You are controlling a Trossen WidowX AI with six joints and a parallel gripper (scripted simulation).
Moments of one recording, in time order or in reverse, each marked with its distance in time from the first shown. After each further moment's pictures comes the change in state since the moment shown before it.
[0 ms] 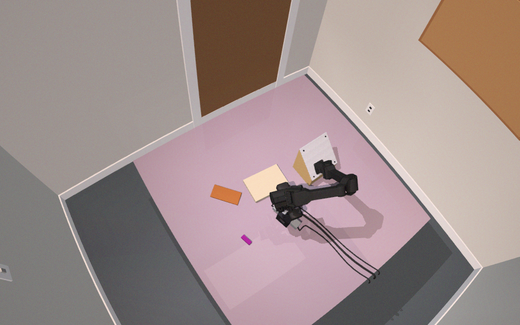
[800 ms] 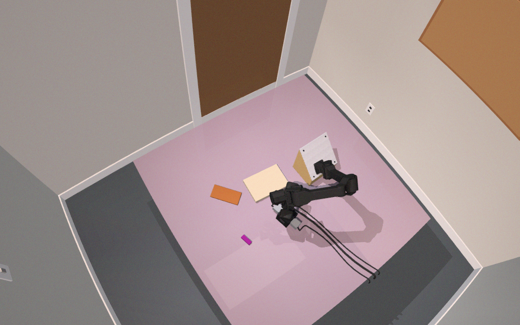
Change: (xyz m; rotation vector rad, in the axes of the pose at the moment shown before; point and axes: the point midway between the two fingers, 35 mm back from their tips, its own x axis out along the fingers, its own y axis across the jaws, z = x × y) arm 0.000 0.000 0.000 0.628 0.000 0.000
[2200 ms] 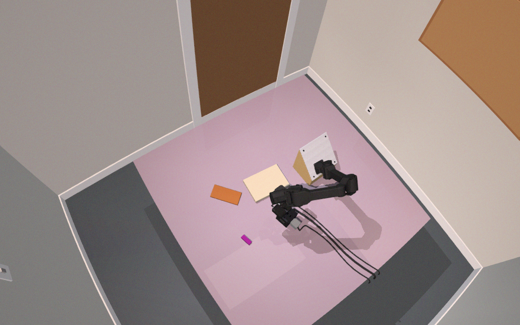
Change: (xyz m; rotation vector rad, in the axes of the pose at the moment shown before) arm 0.001 0.000 0.000 0.517 0.002 -0.001
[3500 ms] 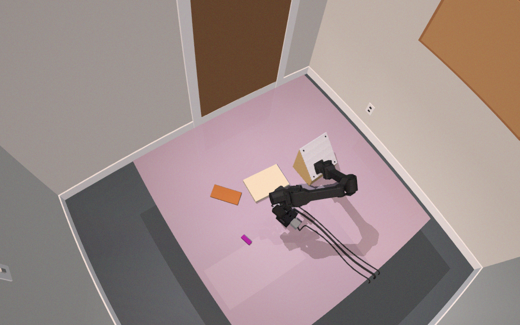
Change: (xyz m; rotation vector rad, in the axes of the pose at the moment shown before) arm 0.005 0.001 -0.002 0.000 0.024 0.001
